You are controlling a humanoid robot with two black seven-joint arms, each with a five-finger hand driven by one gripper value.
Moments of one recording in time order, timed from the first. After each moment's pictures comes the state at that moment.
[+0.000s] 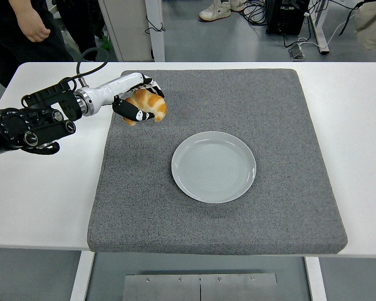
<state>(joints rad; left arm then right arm) -1.36 0.36 0.47 -0.81 0.55 0.18 -0.43 -0.08 0.00 0.00 0.13 -0.11 0.02 0.41</state>
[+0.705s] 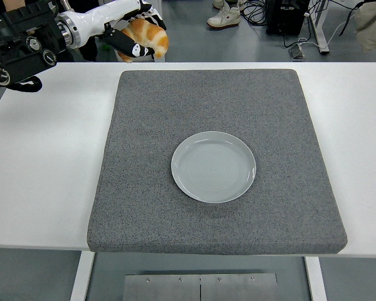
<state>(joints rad) -1.61 0.38 0.44 -0.82 0.54 0.07 -0.43 -0.08 0.00 0.00 0.13 -0.11 0.02 0.41</state>
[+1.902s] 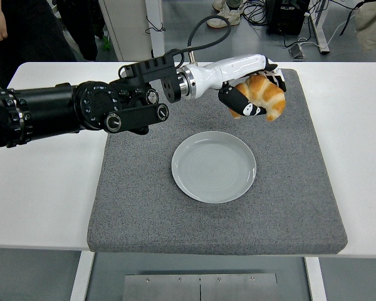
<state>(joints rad) -1.53 0.04 0.41 -0.91 0.56 0.20 -0.45 -0.08 0.00 0.01 0.13 -0.11 0.02 0.41</state>
